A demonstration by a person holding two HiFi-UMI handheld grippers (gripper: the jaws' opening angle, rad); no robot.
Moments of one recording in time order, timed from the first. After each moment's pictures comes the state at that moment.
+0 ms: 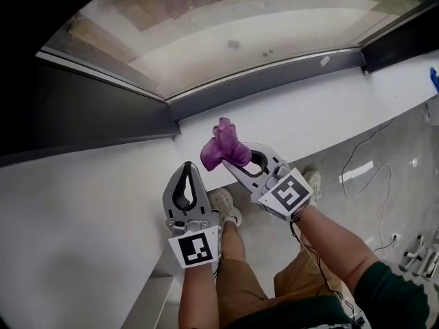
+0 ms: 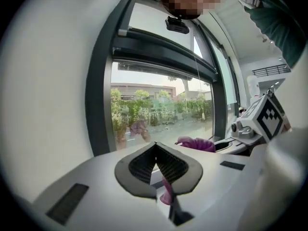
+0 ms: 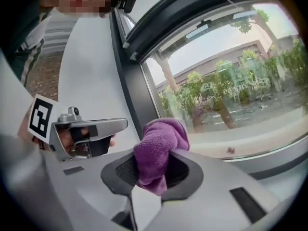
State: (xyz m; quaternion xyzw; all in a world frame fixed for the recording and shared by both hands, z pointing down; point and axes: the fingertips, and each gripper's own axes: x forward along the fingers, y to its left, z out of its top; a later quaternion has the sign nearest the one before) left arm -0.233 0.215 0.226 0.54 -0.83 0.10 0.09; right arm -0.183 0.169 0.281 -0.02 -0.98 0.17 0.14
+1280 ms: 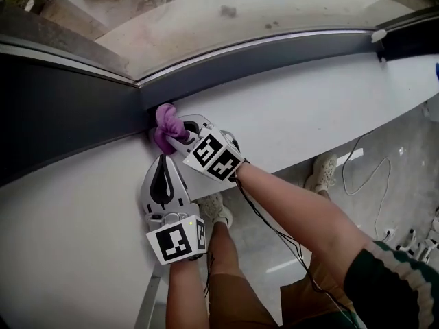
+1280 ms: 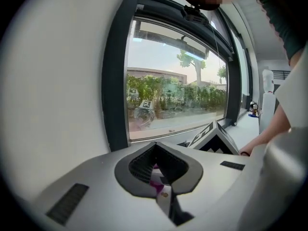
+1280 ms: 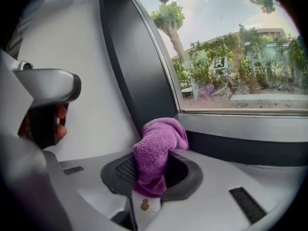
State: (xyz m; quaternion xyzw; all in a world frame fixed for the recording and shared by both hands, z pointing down) left arm -0.276 0.229 0.389 0.49 -0.84 0.11 0.19; right arm -0.319 0.204 0.501 -0.10 -0.95 0.14 0.27
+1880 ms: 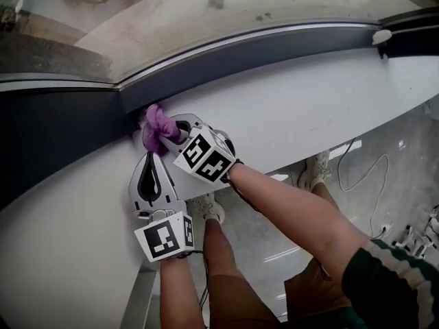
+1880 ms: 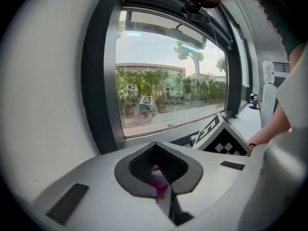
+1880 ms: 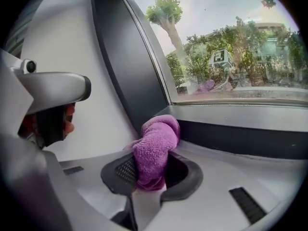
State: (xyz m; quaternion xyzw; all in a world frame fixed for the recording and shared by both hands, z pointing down) left arm -0.273 0.205 0.405 0.48 -0.84 0.15 0.21; right arm -0.301 0.188 0.516 -0.11 -0.94 0.15 0.30
